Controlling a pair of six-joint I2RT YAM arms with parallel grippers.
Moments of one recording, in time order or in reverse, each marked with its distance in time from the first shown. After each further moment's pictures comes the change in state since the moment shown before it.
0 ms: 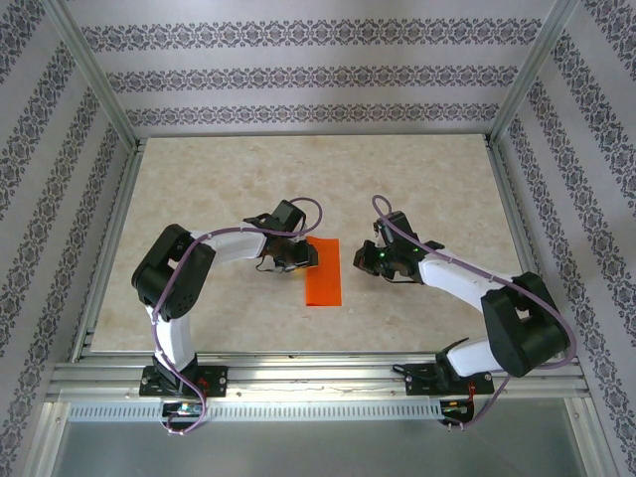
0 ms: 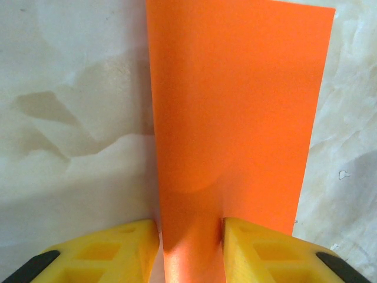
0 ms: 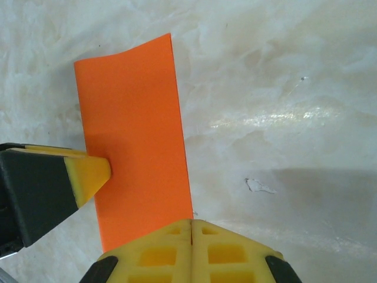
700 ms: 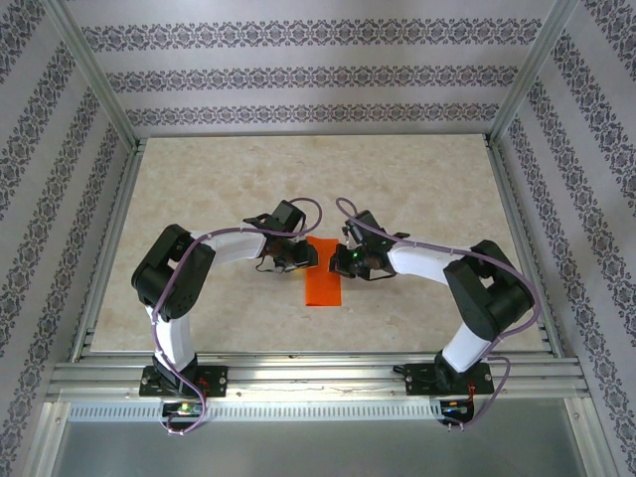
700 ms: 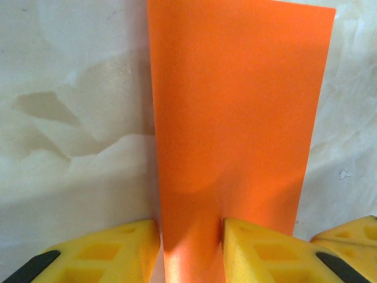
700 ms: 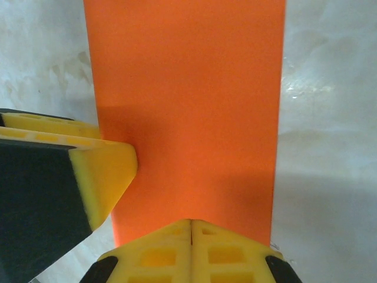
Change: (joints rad) left arm 0.000 -0.002 -0.006 0.006 0.000 -0.001; right arm 0.133 0.255 0.152 0.017 -0.052 -0.010
